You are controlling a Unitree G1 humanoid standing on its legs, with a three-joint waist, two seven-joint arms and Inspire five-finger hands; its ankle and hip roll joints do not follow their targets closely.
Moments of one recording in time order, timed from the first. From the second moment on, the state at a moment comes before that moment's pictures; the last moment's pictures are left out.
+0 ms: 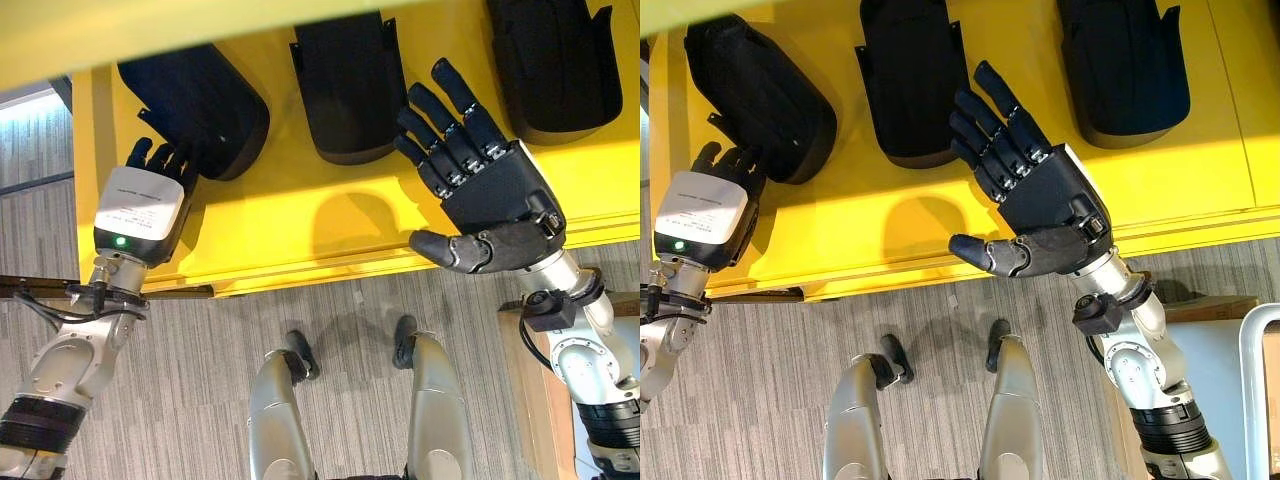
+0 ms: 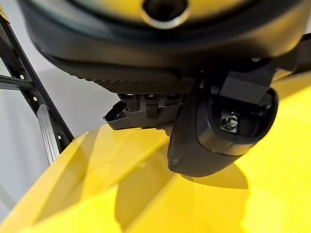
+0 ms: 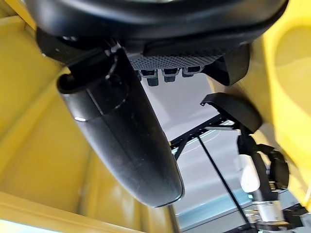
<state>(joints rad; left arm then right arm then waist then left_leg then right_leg) -0.17 1.01 -0.07 0.06 0.92 0.03 0.31 -0.28 -0.64 0.02 -0.24 1.07 -0.11 0.56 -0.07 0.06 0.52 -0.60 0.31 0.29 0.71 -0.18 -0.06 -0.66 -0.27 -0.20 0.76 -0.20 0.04</state>
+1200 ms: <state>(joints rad) -0.09 1.01 -0.03 0.19 1.07 0.06 0.37 -0.28 -0.68 0.02 -0.24 1.12 -0.09 0.52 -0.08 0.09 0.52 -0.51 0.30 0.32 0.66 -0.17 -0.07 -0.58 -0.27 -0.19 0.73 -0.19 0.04</state>
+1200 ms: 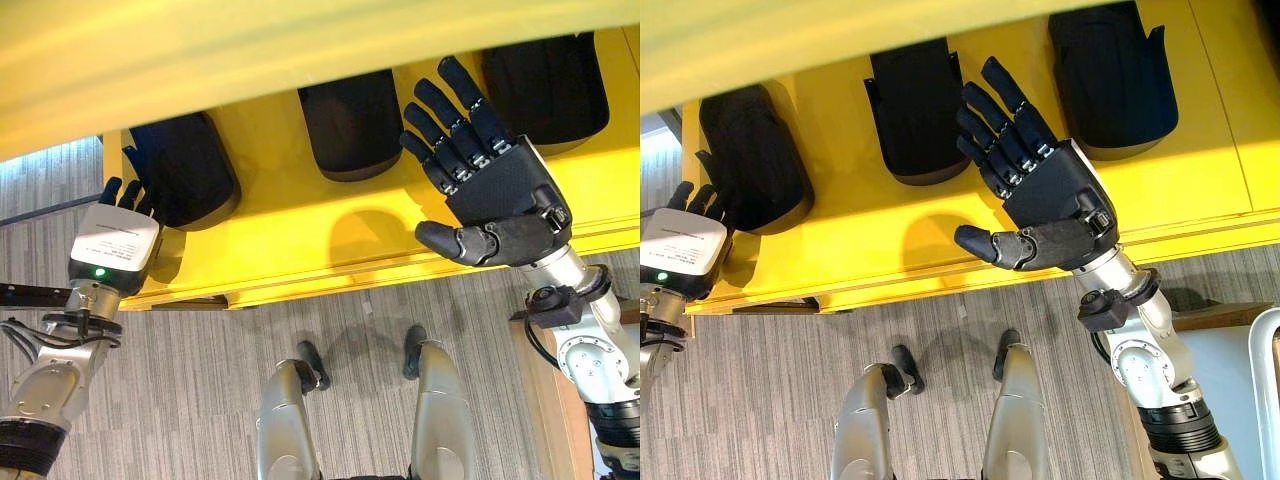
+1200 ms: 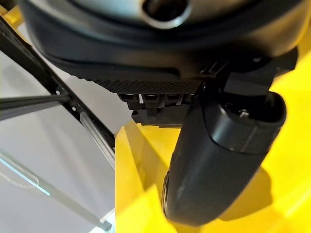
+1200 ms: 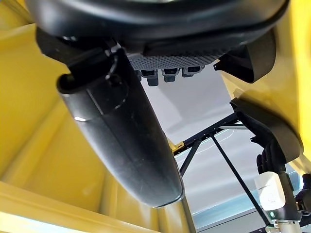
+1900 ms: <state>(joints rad) -0.31 1.16 -0.17 0.16 1.13 0.05 0.30 -0.28 -0.68 0.07 -0.24 1.16 -0.08 0.51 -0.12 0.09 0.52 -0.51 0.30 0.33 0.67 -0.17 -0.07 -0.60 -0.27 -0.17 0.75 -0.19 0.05</state>
